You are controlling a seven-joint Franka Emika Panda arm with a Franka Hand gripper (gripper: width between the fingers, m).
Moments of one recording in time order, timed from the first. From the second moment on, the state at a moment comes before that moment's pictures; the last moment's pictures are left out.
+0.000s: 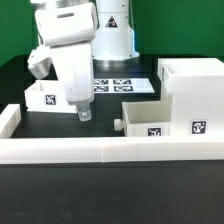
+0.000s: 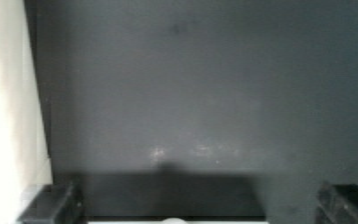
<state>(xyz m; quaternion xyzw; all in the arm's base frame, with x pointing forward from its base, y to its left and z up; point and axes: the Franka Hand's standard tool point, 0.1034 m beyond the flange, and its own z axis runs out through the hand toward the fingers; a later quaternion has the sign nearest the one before) 0.588 -0.082 0.048 -0.68 -0.73 -0.03 0.07</state>
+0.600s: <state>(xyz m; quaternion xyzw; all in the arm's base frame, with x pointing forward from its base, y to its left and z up) 0.589 -0.041 0.032 -0.68 -0.72 -0.04 0.08</state>
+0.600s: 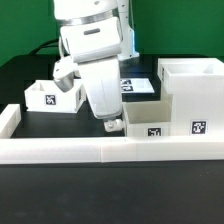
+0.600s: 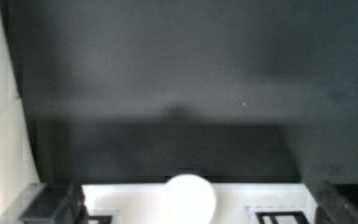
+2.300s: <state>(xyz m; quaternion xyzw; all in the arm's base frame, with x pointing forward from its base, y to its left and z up) 0.585 0.013 0.025 -0.71 -0.70 -0.04 0.10</state>
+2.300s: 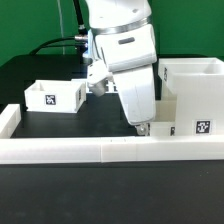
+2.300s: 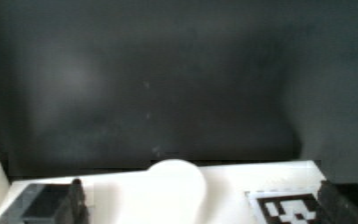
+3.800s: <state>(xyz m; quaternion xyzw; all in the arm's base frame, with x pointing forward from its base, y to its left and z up) 0.589 0.036 0.029 -0.69 -0.71 -0.03 0.08</state>
